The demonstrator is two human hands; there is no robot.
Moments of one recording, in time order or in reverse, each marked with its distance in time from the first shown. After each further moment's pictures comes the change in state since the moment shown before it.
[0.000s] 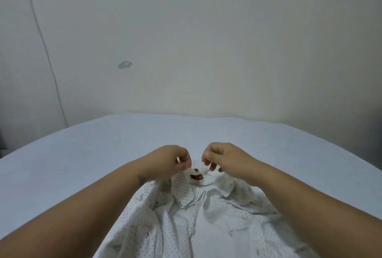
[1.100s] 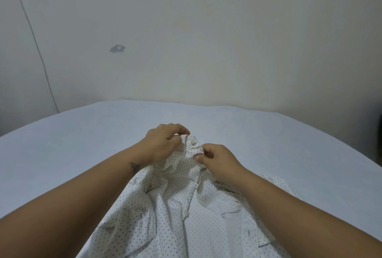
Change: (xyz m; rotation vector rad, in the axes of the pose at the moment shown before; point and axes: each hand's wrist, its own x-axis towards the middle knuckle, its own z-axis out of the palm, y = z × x) left_hand -0.005 0.016 0.001 0.001 0.205 -0.054; right_hand 0.001 0.037 0.041 0.023 0.195 0.021
